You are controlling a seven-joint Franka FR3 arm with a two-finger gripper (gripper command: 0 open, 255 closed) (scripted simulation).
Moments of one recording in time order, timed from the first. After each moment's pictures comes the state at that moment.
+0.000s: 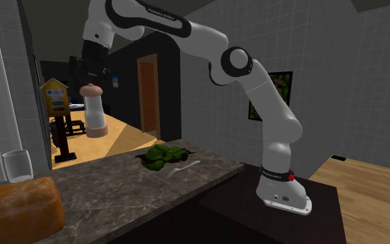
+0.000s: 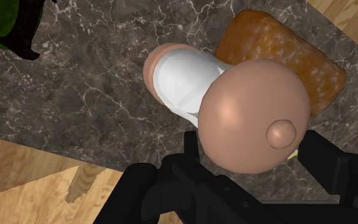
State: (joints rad) arm 0.46 0.55 0.44 -0.88 -0.14 1.67 0.54
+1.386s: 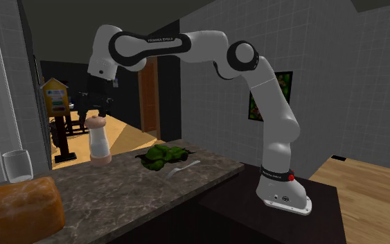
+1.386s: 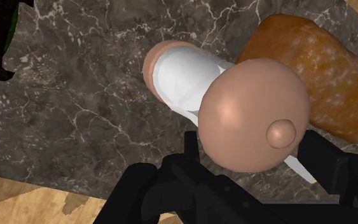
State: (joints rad) arm 0.37 0.44 0.45 -1.35 -0.09 2.02 0.52
